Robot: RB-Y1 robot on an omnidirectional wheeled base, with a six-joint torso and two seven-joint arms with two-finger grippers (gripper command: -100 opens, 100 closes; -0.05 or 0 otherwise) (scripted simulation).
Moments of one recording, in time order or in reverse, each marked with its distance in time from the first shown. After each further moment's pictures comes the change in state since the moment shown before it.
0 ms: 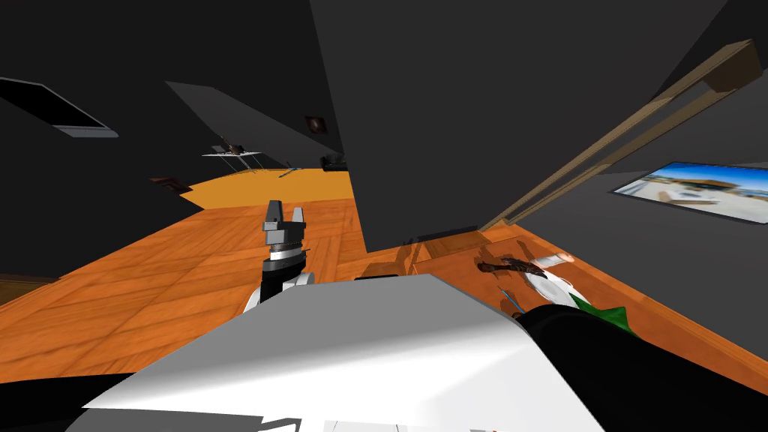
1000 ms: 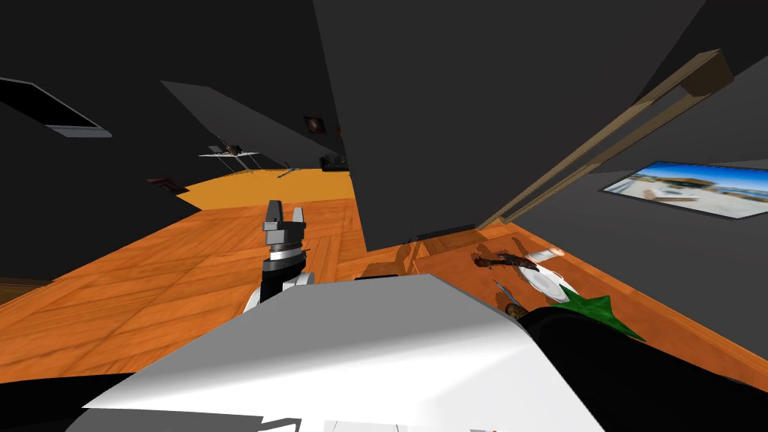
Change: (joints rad) left arm 0.000 0.000 0.000 0.000 0.000 0.000 0.000; right arm 0.100 -0.116 -0.008 -0.122 -0.027 0.036 -0.110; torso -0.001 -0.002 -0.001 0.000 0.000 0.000
